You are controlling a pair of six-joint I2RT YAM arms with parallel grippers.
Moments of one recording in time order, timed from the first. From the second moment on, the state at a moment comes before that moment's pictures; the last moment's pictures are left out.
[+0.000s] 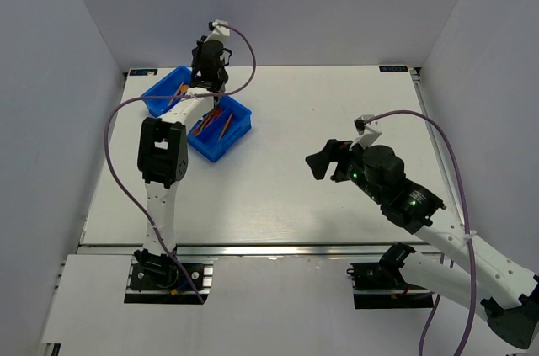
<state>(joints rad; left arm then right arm) -0.28 2.23 1.86 0.30 -0.68 0.43 0.79 0.78 0.78 -0.29 0.20 0.51</state>
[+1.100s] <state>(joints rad) -0.25 1.69 1.64 -0.03 -0.67 0.06 0.79 1.05 1.05 -0.30 0.19 0.38</state>
